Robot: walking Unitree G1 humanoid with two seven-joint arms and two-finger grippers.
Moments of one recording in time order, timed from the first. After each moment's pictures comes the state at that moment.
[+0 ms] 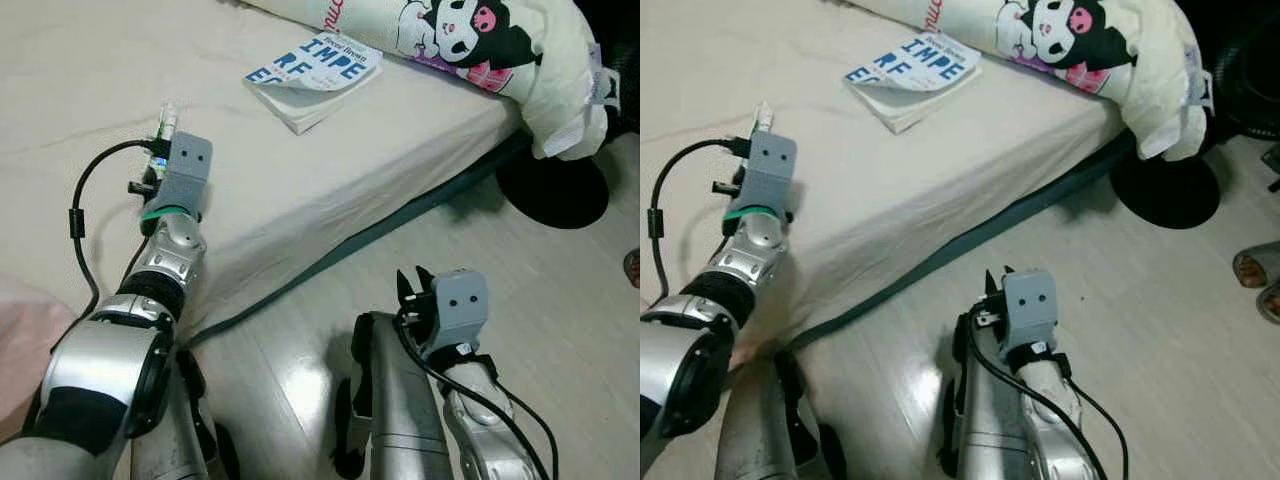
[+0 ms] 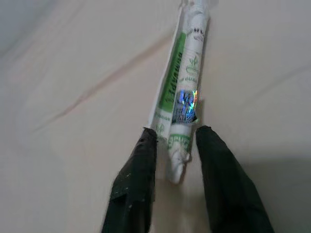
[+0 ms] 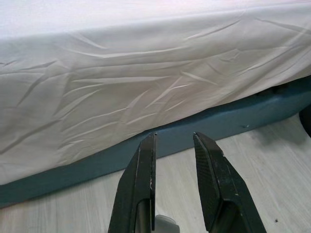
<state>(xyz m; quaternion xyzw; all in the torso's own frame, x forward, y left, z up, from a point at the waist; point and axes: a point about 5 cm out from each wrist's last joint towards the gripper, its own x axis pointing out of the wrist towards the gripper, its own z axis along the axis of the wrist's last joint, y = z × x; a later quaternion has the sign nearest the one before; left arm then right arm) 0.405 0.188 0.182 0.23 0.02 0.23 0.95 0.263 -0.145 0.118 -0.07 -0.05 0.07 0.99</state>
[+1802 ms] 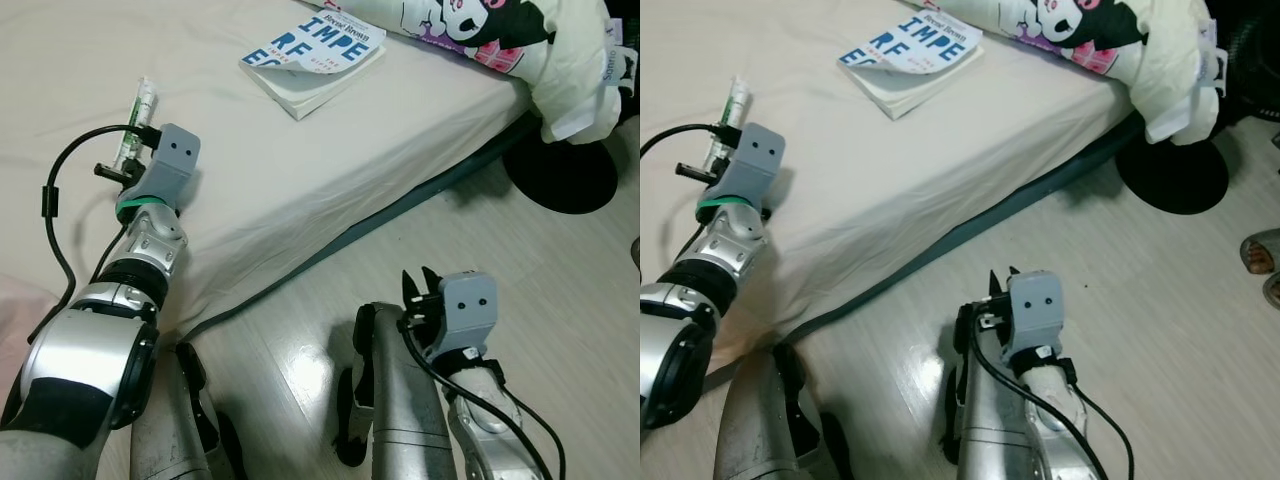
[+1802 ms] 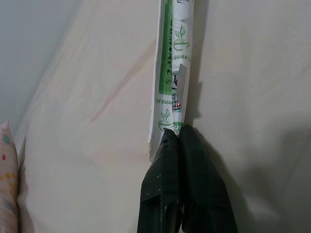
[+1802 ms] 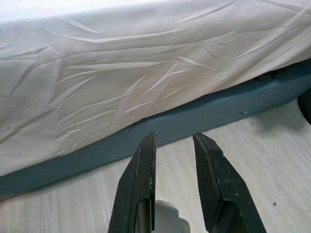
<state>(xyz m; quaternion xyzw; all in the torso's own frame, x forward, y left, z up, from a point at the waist) 0.405 0.208 0.190 0.34 0.05 0.25 0.91 0.258 -0.147 0.124 -0.06 -0.05 0.06 1.00</state>
